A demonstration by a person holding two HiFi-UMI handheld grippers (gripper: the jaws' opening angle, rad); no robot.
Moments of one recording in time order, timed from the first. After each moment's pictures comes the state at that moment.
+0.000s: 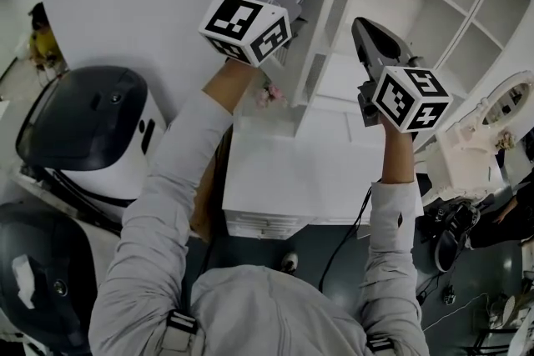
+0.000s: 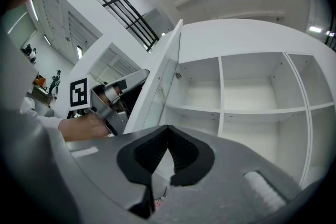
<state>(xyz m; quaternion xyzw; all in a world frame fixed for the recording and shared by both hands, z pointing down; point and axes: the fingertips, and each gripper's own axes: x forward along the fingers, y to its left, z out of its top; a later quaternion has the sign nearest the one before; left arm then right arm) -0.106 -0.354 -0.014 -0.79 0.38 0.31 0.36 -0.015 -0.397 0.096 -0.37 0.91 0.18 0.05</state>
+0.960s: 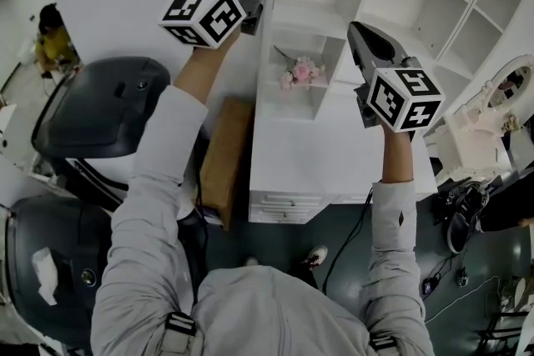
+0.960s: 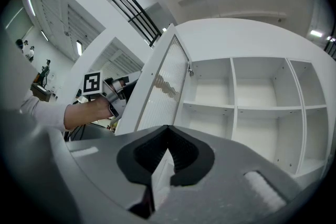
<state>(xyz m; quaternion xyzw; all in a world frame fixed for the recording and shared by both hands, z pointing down) -0.246 -0.300 -0.005 -0.79 0.43 0.33 0.31 -0.074 -0.322 0.132 -0.39 0.90 0.17 0.02</state>
